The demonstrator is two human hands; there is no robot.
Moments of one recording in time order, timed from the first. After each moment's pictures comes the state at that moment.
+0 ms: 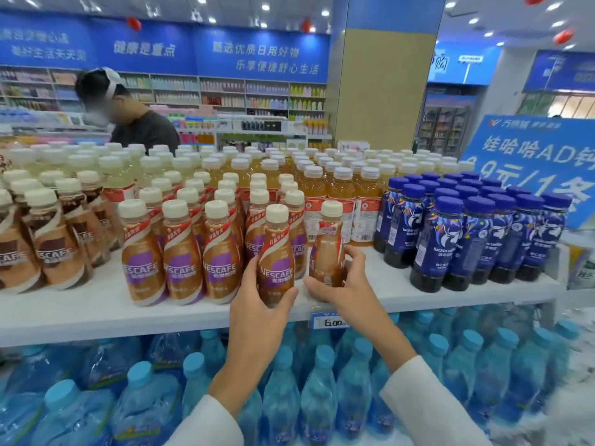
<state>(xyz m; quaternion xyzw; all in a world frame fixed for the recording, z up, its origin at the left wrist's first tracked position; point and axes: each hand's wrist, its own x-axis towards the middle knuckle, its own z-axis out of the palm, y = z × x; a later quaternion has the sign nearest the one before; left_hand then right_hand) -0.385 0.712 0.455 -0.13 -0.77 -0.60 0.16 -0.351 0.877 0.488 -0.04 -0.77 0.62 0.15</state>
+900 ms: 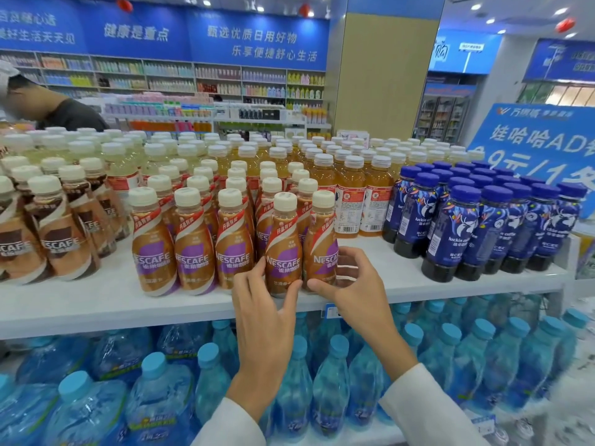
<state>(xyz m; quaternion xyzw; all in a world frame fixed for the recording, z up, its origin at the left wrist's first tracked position) -0.376 0.706 0.441 -0.11 -0.79 -0.52 0.29 -0.351 0.851 0.476 -0.08 -0.80 0.55 0.25</state>
